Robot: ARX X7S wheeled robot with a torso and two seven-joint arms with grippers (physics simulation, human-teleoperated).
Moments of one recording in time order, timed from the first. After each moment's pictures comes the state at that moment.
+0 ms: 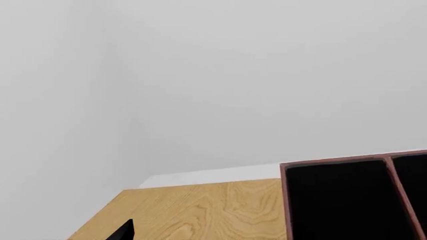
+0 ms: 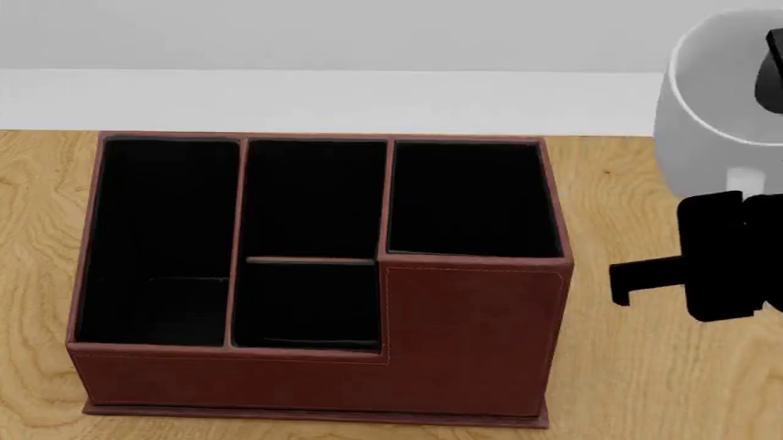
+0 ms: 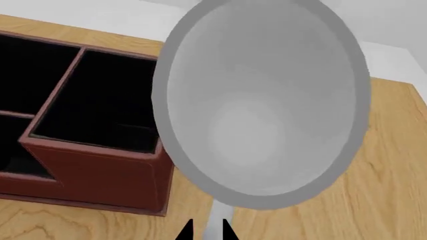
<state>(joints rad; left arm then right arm) -0.35 -0.40 -0.12 0.70 -0.15 -0.99 -0.17 1.55 1.01 -0.80 0.00 2.14 1.30 1.05</state>
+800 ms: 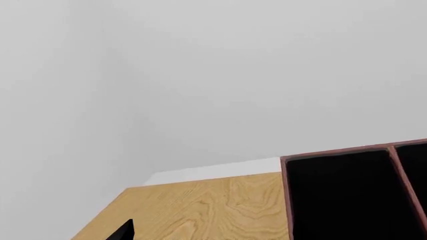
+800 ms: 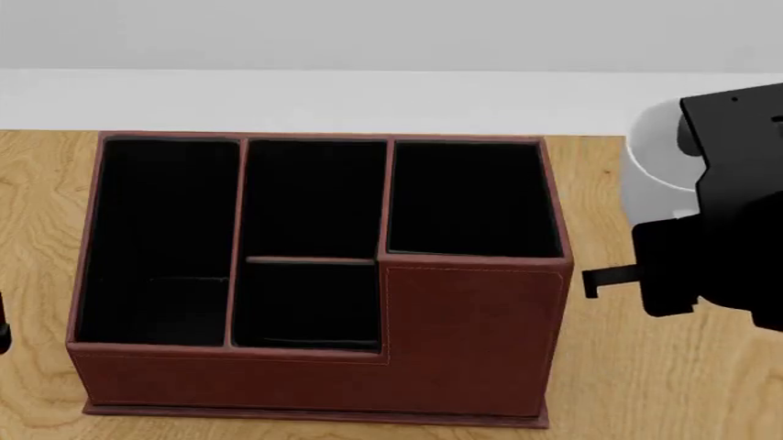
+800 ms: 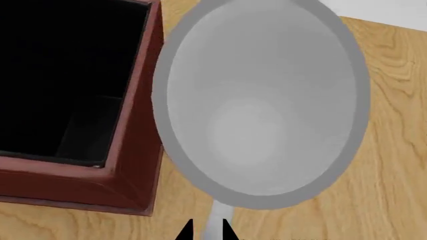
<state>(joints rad) -0.37 -0.42 -0.07 0.66 -0.14 -0.99 -0.19 1.51 0.76 -0.99 0.42 1.47 1.24 0.43</state>
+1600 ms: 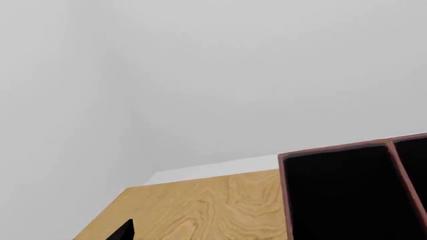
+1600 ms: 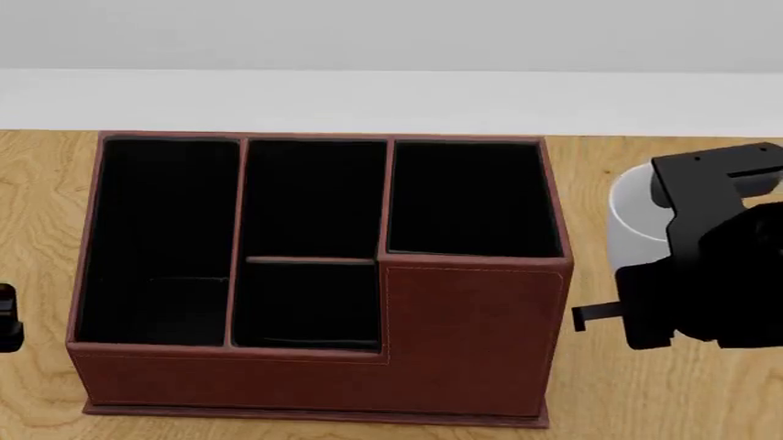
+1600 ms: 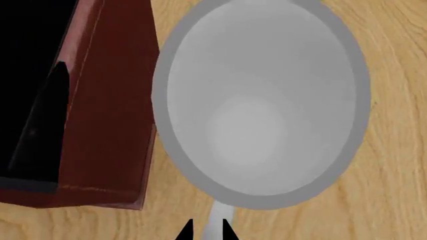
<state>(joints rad) -0.39 -0.42 -0.02 0.64 -0.13 -0.99 -0.21 1.47 0.60 -1.16 0.75 1.23 1.09 0.10</state>
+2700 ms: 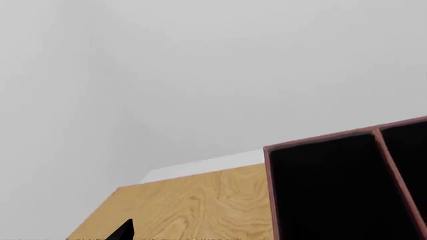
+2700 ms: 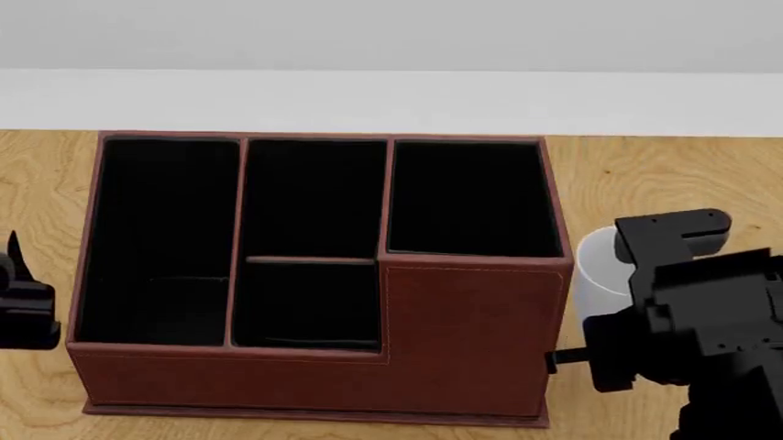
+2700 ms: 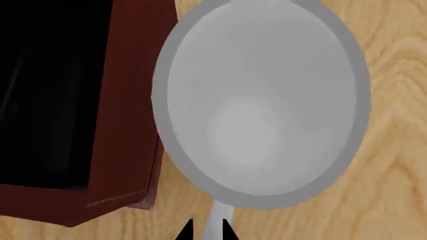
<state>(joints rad) -0.42 -0.41 0.07 0.53 -0.10 -0.93 -0.23 1.37 0.30 -0.91 1.31 0.60 0.90 -0.36</state>
